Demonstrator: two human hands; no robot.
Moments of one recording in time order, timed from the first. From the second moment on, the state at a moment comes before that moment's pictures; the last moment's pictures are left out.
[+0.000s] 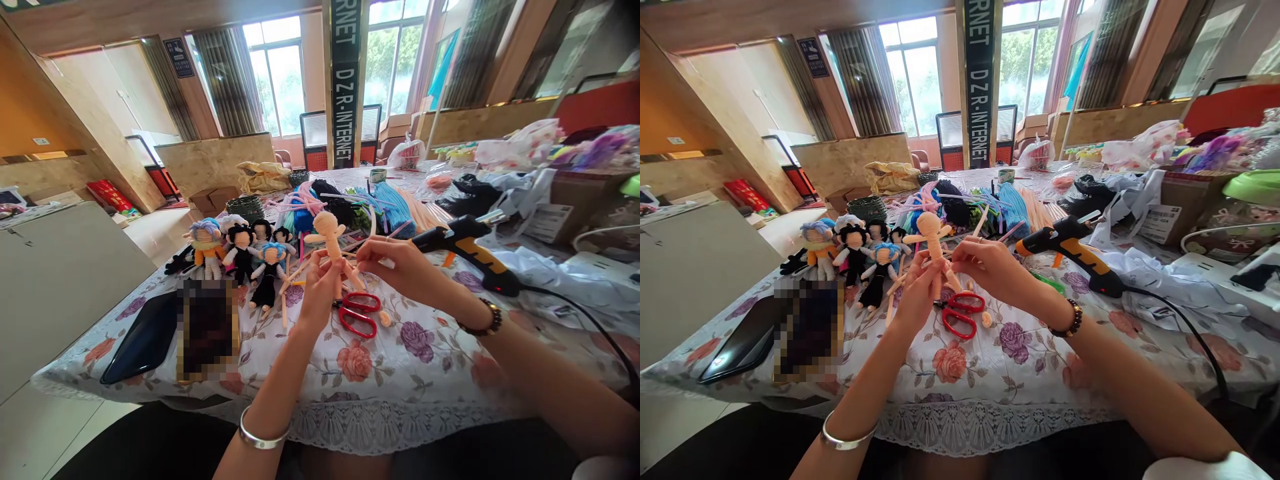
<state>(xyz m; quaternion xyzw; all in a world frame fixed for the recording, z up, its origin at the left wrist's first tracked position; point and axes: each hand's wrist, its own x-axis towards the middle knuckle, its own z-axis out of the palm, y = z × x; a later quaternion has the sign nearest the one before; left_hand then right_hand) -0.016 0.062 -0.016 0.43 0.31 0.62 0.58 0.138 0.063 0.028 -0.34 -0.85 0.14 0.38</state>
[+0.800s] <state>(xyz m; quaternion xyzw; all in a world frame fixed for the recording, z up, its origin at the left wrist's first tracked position) -0.014 0.060 -0.019 0.47 0.24 0.63 0.57 0.136 0.080 0.008 -0.31 -0.80 0.28 0.43</state>
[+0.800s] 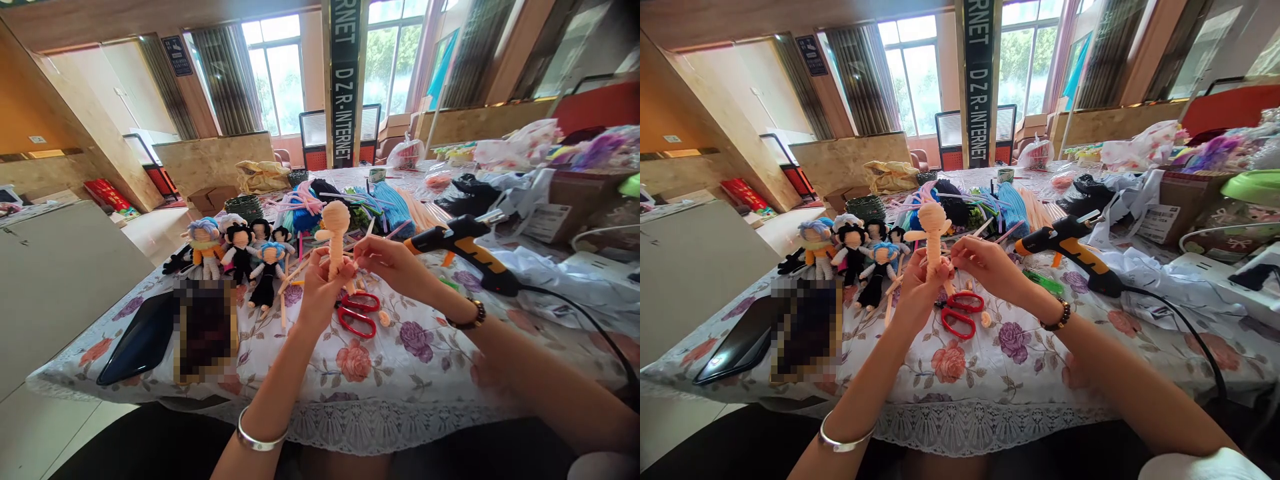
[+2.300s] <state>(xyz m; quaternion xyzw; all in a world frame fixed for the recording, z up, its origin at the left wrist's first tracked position) -0.016 0.060 -0.022 0.47 0.26 0.63 0.56 0.137 0.070 0.018 -0.35 -0.75 0.39 0.41</state>
